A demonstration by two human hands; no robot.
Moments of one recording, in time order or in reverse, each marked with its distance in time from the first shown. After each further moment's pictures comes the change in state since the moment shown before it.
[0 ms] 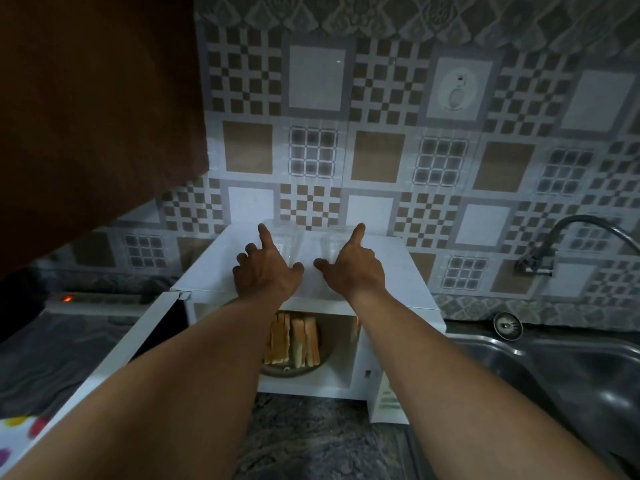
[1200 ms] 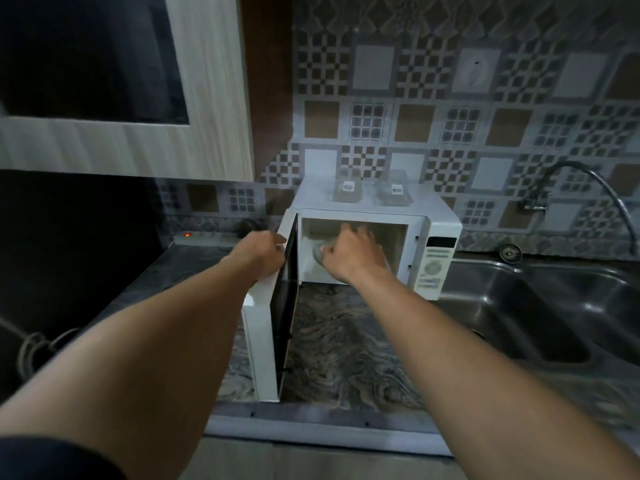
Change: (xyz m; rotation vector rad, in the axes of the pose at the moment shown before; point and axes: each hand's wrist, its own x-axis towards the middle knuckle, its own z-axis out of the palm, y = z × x) left_hand -0.190 -0.209 -0.200 0.035 -0.293 0.237; right_hand -0.316 -0.111 -0.019 -0.127 -0.115 -0.133
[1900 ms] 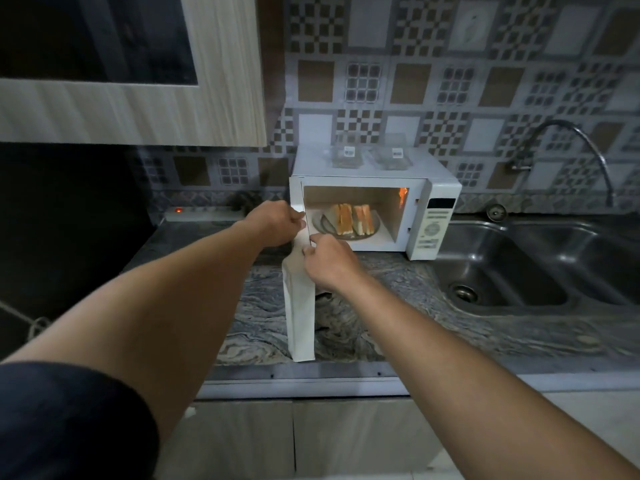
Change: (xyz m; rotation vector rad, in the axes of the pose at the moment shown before) left_hand -0.001 -0.022 -0.006 0.196 -0.119 0.244; right_hand -0.076 -0.056 0.048 0.261 -0.159 0.020
